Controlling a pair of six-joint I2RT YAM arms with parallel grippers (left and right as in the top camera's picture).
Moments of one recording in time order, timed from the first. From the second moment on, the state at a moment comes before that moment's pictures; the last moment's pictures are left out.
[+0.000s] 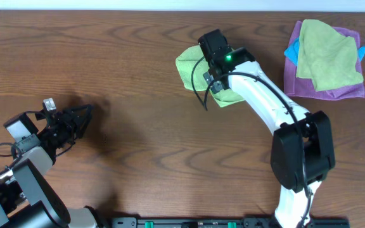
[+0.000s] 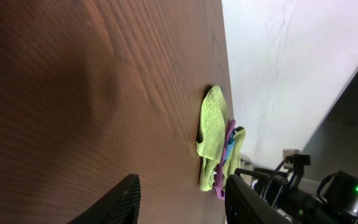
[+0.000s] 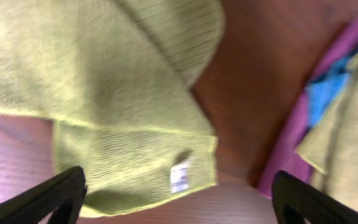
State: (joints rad) left arm 0.60 1.59 0.55 0.15 1.09 -0.69; right arm 0.44 2.02 1.63 -0.85 0.44 -0.05
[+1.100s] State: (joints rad) left arm -0.26 2.02 1.14 0.10 0.55 -0.65; right arm 0.14 1.94 1.56 -0.85 0.03 0.17
